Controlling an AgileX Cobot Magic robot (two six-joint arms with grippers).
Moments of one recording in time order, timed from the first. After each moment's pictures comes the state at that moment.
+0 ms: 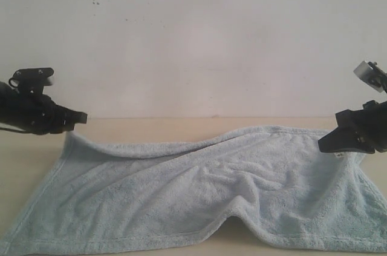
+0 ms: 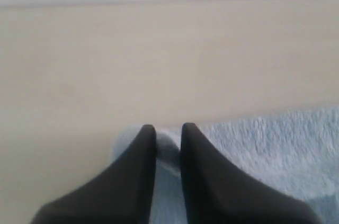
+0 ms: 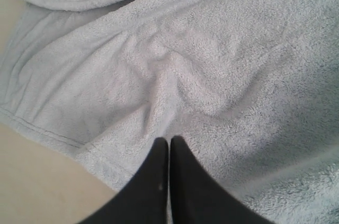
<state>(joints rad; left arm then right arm) 0.00 2.11 -1.45 -0.81 0.25 0.82 -0.19 1.83 -1.17 1.08 0.96 -1.12</state>
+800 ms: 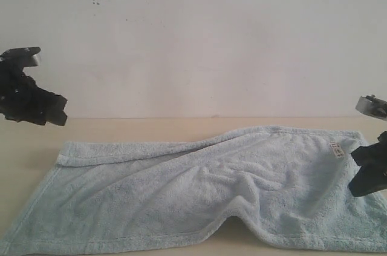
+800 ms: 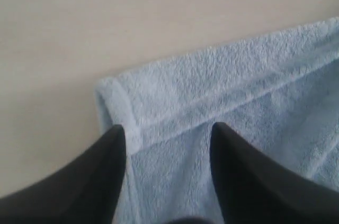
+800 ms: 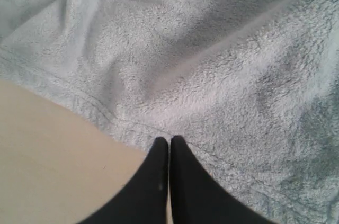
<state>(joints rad) 0.07 2.00 -1.56 -0.52 0.72 0.62 -0.19 1.83 -1.17 0.65 1.00 -0.85</state>
